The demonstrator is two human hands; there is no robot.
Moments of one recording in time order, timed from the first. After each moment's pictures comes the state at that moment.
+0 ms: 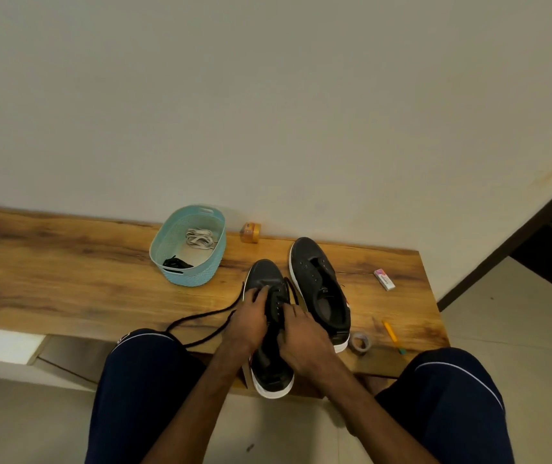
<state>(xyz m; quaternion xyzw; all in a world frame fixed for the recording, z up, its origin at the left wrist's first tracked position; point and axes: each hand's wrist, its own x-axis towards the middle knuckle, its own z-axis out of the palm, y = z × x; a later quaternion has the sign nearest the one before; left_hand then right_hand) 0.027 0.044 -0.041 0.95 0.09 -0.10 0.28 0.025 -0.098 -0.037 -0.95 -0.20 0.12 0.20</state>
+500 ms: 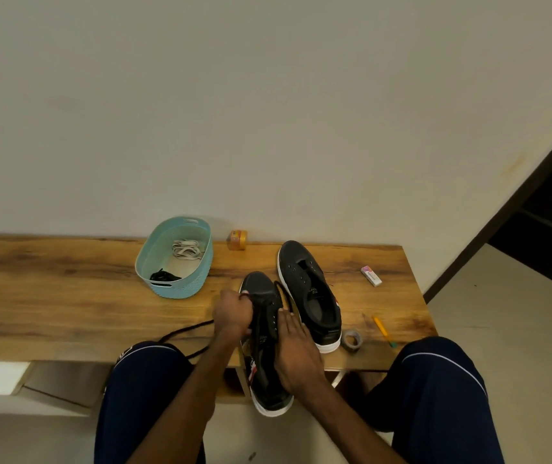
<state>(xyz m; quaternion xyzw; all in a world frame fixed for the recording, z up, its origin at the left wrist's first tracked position) 0.054 0.046 -0.029 0.85 0.32 -0.05 0.41 0.007 -0.095 -0.063 -0.96 -0.16 0.10 0.20</state>
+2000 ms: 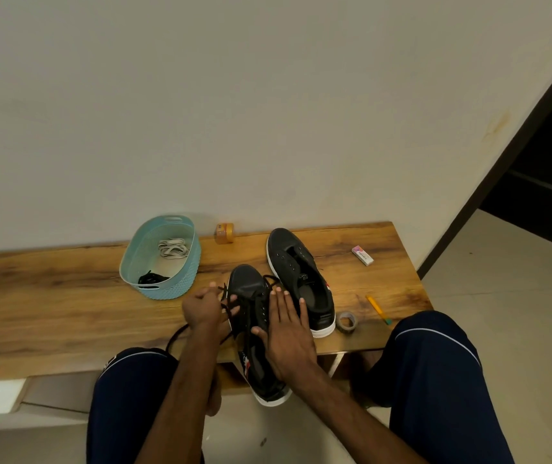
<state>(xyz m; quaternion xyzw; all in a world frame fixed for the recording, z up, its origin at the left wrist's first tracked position) 0.048 0.057 -0.025 0.52 0.45 0.12 0.72 0.009 -0.090 -0.068 -0.98 -0.15 0.07 0.13</state>
